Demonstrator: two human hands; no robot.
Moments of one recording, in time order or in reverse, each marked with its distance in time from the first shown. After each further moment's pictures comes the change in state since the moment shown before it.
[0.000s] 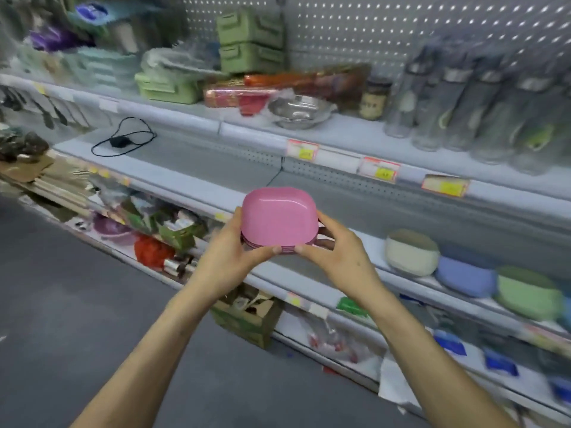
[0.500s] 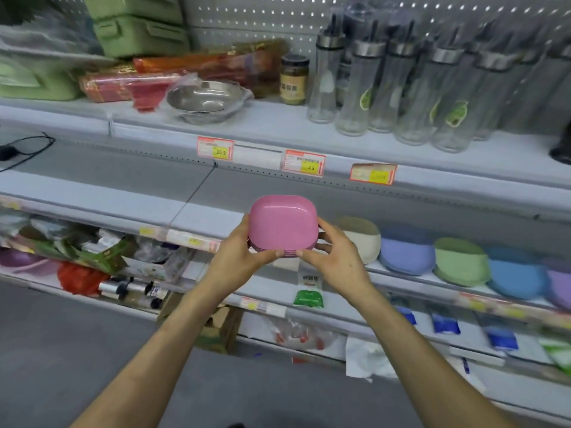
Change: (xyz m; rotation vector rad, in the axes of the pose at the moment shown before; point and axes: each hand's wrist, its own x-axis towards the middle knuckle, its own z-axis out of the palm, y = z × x) left_hand 0.093 0.006 0.147 -0.117 -0.227 0.092; right_hand 0.017 0.114 -0.089 -0.048 0.240 0.160
